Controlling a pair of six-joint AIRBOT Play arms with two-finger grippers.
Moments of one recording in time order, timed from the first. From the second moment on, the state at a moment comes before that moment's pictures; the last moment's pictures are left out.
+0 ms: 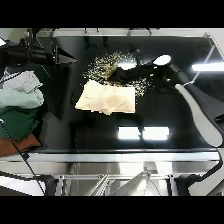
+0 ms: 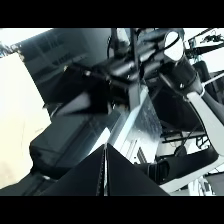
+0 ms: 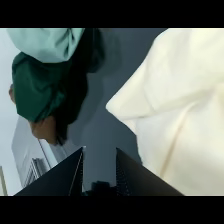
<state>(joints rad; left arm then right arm) 0.11 -1.70 1.74 0.31 -1.58 -1.12 0.26 -1.85 1.66 -0.38 1.14 1.12</state>
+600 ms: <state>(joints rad) 0.11 -1.70 1.74 0.32 -1.67 -1.07 -0.04 -1.74 1.32 -0.68 1.25 1.21</state>
